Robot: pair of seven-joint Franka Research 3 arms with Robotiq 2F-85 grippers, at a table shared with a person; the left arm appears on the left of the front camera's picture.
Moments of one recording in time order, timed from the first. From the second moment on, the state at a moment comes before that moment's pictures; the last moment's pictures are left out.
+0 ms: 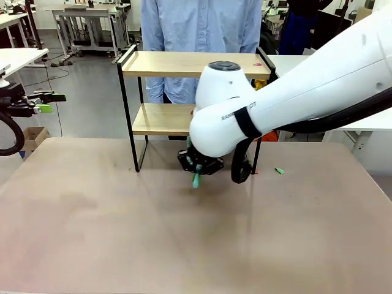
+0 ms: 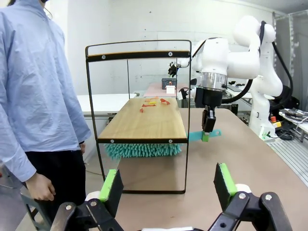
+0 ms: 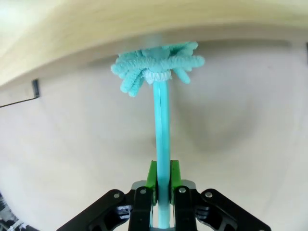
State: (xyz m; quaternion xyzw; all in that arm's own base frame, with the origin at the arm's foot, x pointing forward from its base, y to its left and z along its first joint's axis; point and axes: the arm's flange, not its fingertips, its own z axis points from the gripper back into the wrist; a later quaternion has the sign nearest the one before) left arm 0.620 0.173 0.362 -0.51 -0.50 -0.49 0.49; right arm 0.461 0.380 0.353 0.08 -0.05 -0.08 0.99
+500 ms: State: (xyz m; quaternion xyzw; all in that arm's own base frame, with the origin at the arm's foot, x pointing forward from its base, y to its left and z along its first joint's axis) left arm 0.620 0.173 0.362 -0.51 -0.50 -0.49 0.49; right arm 0.473 0.300 0.349 0.04 -0.02 -0.09 1.00
